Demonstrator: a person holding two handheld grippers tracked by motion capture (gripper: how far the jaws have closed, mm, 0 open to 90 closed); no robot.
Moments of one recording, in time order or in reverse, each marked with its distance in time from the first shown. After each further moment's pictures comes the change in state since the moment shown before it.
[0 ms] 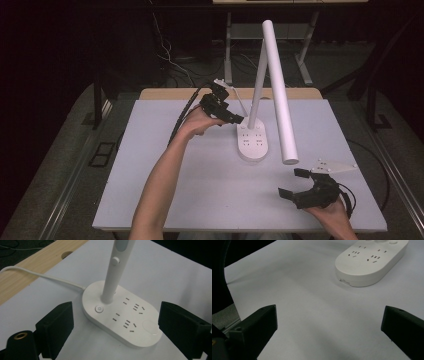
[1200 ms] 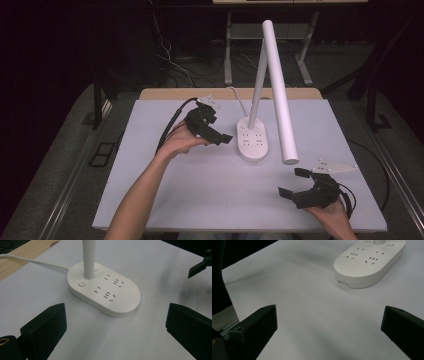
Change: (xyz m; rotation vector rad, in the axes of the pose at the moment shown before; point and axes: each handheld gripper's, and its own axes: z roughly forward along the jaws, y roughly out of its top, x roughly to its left) left arm -0.036 -0.045 -0.047 -0.011 -0.031 0.035; right arm 0.001 0.000 0.000 -0.013 -0.011 -0.001
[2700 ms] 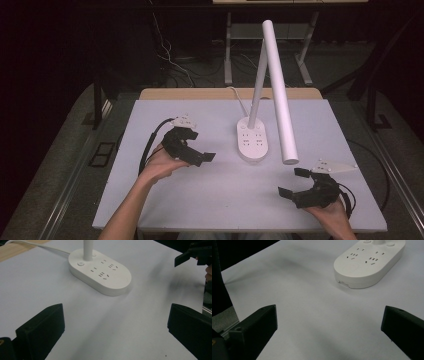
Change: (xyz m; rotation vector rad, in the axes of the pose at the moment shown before) left arm -0.026 -0.062 -0.043 -0.075 0.029 -0.060; right arm 0.000 0.000 0.000 -0.001 0.004 0.011
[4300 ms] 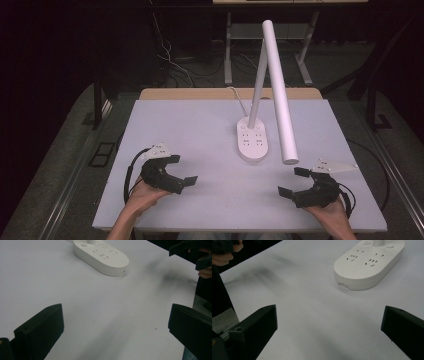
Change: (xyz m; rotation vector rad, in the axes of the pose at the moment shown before) left arm -0.017 -0.082 -0.032 -0.111 0.027 -0.100; right arm 0.001 0.001 0.000 -0.008 -0.003 -0.004
